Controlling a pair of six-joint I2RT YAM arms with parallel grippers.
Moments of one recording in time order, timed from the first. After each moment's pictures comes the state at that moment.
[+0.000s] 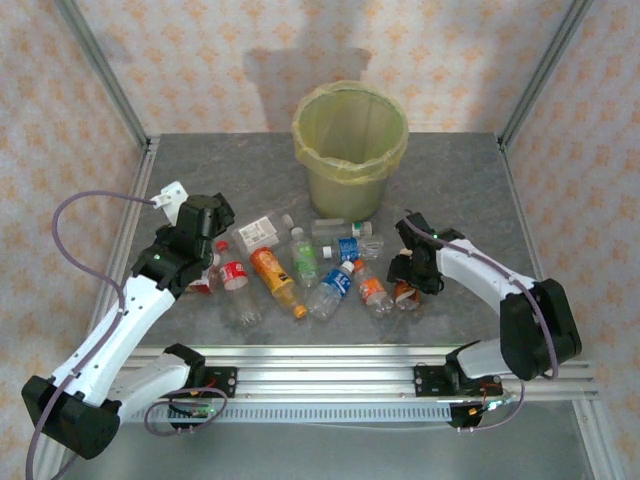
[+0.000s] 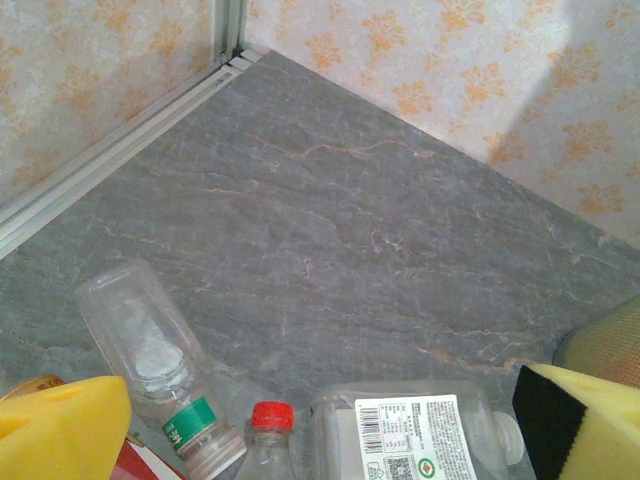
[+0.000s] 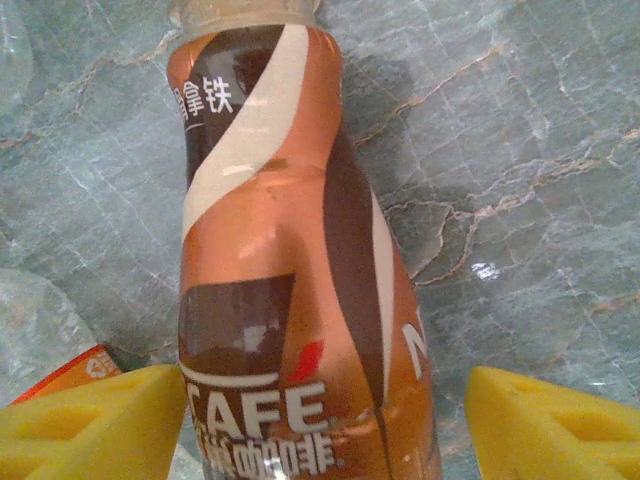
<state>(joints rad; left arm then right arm) -0.36 0.97 0.95 -0.63 -0.65 -0.74 0.39 1.39 0.83 -0.84 0.01 0.67</state>
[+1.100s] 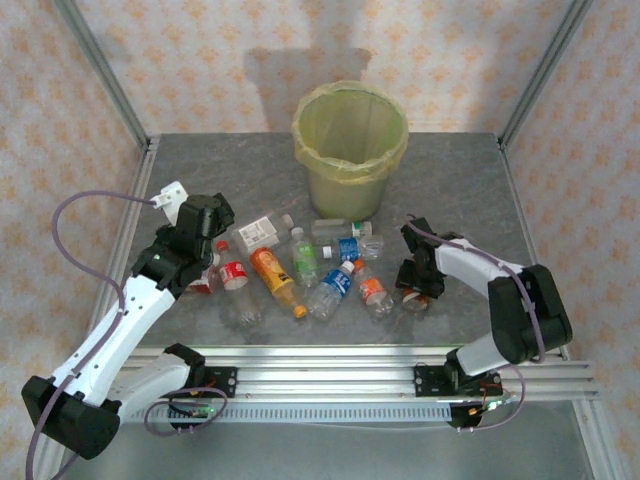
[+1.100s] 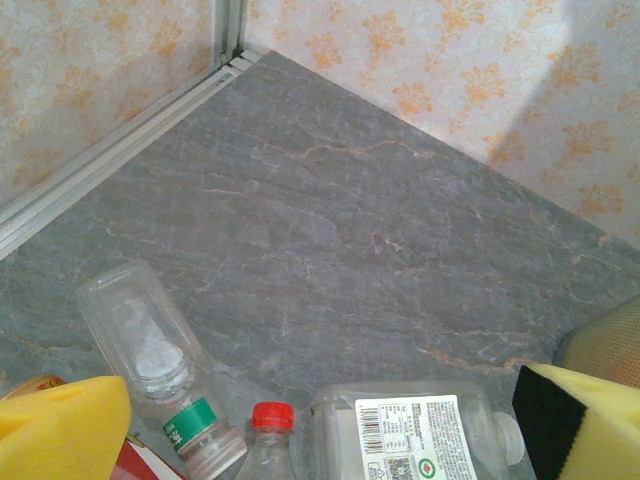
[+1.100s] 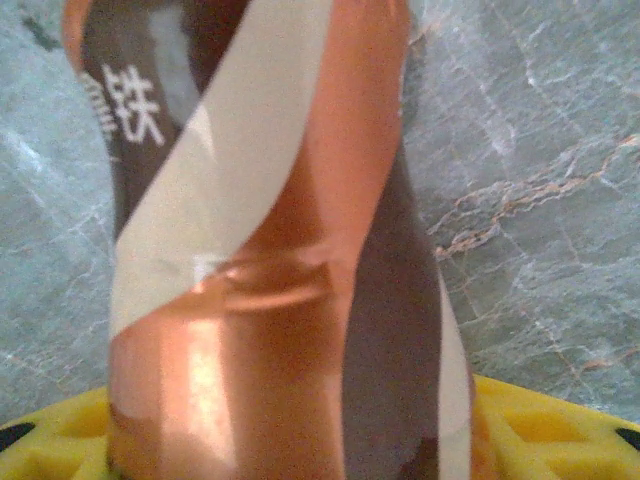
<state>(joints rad) -0.36 0.97 0.95 -0.63 -0.65 -0.73 0.32 1.46 0.77 -0.77 0.01 0.65</state>
